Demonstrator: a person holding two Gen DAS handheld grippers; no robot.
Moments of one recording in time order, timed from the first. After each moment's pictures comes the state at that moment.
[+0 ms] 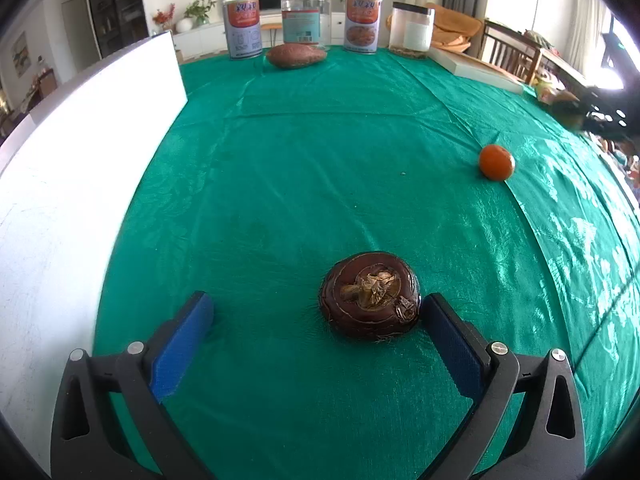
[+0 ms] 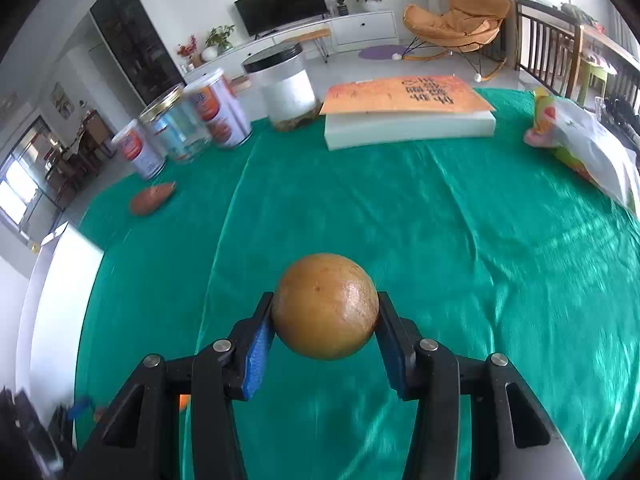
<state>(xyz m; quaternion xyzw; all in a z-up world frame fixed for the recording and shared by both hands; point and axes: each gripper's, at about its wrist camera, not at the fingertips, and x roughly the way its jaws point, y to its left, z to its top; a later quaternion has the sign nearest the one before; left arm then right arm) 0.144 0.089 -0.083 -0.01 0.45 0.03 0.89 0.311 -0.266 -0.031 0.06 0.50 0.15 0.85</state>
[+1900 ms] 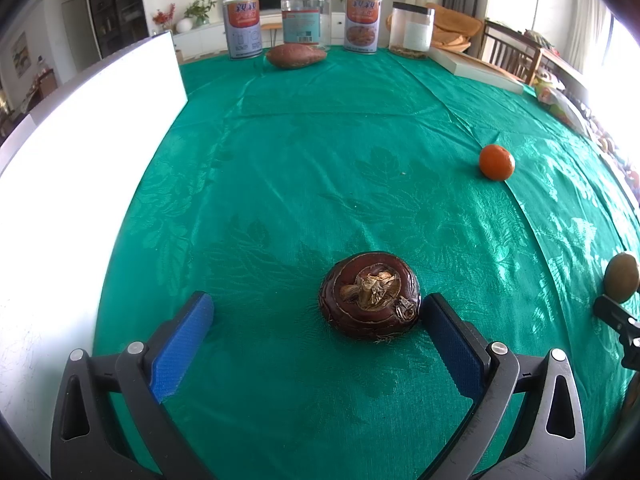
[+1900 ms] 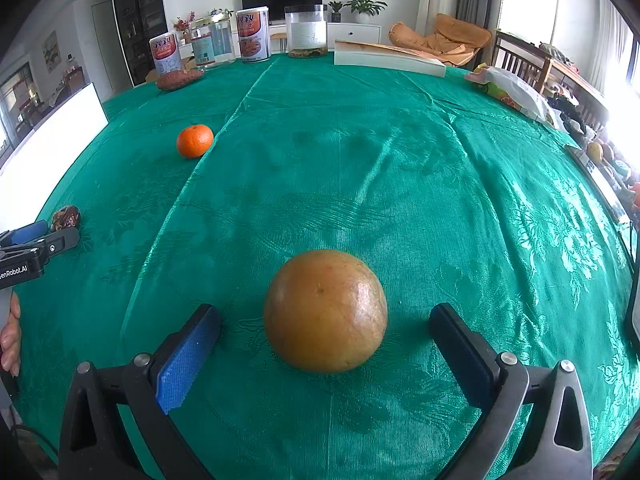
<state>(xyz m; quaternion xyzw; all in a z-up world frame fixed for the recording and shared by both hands) 0.144 0.090 -0.084 -0.01 0.45 0.03 0.89 0.135 -0.229 -0.092 -0.03 0.46 0.06 0.88</state>
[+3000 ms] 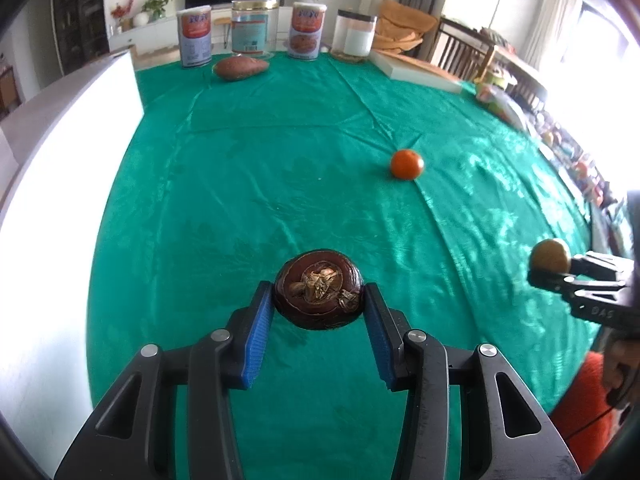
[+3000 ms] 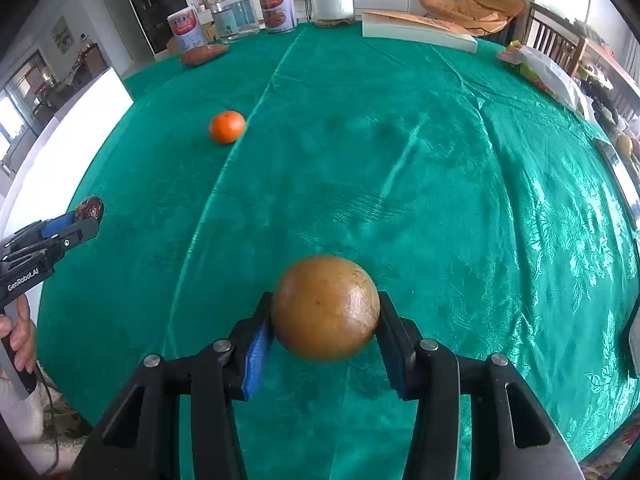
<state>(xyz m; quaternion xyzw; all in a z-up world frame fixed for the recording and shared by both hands) 0.114 0.080 -0.031 -0.06 0.46 -0.08 0.88 0.137 -0.221 -0.052 -0.01 0.53 0.13 0.84</state>
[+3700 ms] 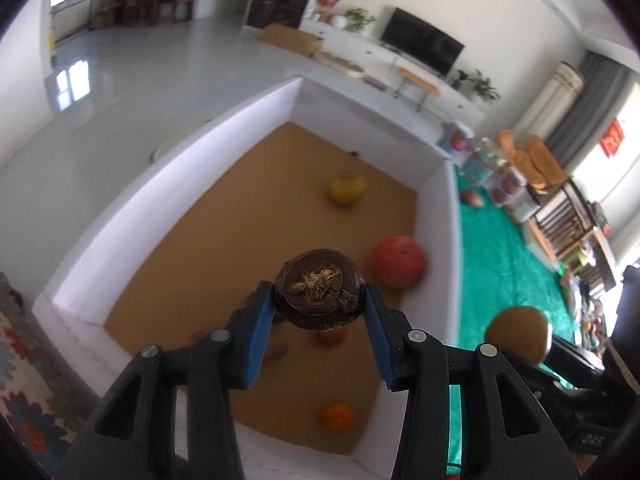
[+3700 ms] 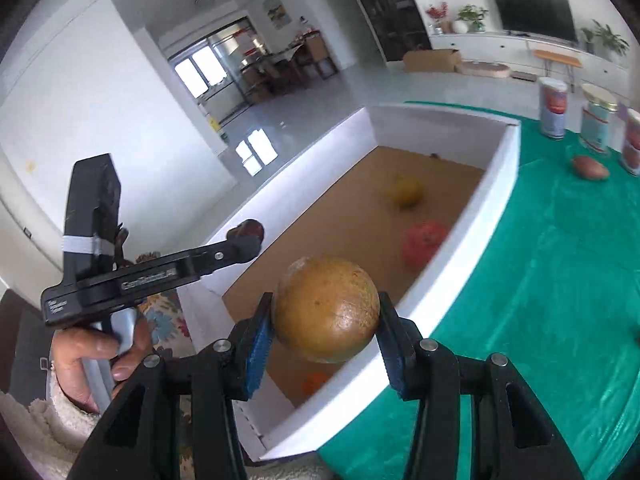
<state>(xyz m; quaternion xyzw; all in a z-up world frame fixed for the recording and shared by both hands) -0.026 0.369 0.048 -0.26 0.40 0.19 0.86 0.057 0.159 0.045 -0.03 0.45 0.51 0.73</state>
